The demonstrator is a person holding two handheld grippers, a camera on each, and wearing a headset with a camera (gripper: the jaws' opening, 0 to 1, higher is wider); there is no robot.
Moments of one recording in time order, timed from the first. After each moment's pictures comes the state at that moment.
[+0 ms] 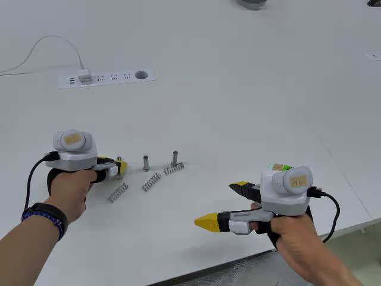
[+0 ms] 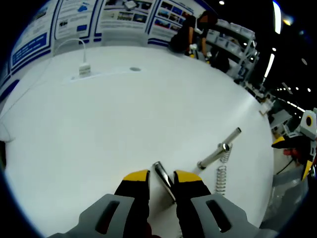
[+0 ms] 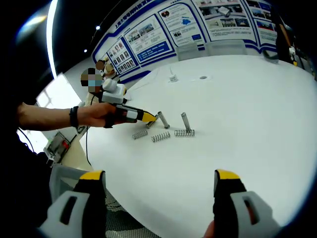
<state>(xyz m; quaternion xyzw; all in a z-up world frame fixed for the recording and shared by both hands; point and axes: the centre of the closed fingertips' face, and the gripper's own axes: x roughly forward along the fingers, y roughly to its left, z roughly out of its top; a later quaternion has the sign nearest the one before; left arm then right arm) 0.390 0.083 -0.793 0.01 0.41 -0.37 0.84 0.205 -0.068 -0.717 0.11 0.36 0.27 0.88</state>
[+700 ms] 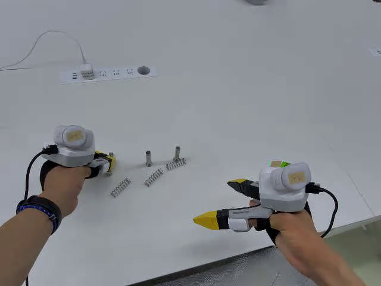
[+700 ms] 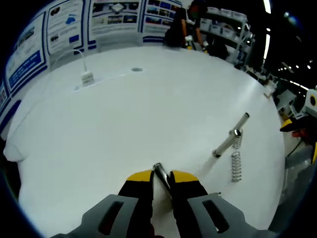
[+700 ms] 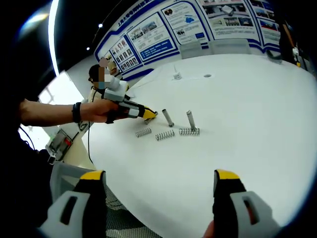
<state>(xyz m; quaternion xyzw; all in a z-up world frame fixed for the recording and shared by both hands) 0.401 0.105 -0.793 0.09 0.40 -0.36 0.84 0.204 -0.058 -0.720 0.11 0.37 0.29 0.88</state>
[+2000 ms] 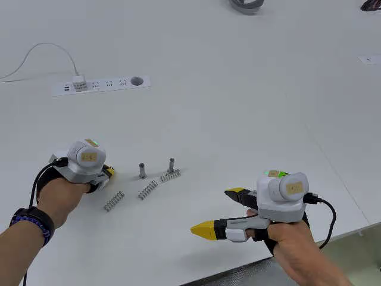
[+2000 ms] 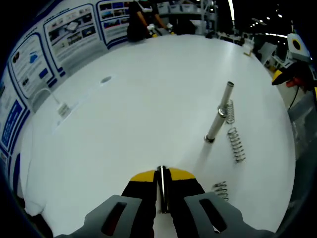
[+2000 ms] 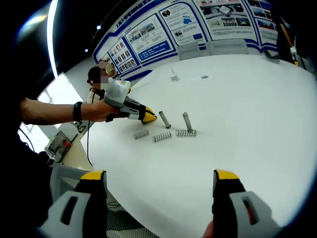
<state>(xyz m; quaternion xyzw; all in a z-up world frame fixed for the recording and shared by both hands) 0.393 0.091 -0.794 0.26 0.35 -0.44 0.78 0.206 -0.065 -0.720 0.11 0.37 0.28 0.88</state>
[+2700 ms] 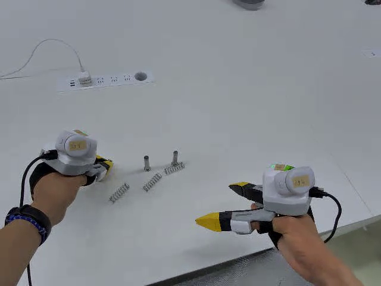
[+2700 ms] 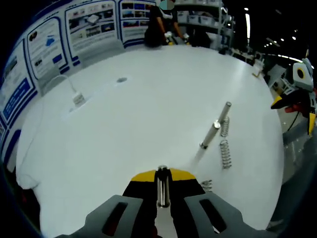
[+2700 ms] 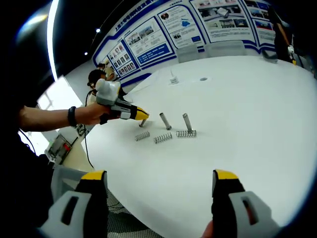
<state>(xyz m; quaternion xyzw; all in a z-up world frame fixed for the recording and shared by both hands) 0.385 0.111 -0.766 0.18 0.36 -0.41 0.82 0.201 -0.066 -0.715 0.12 0.36 0.27 0.89</state>
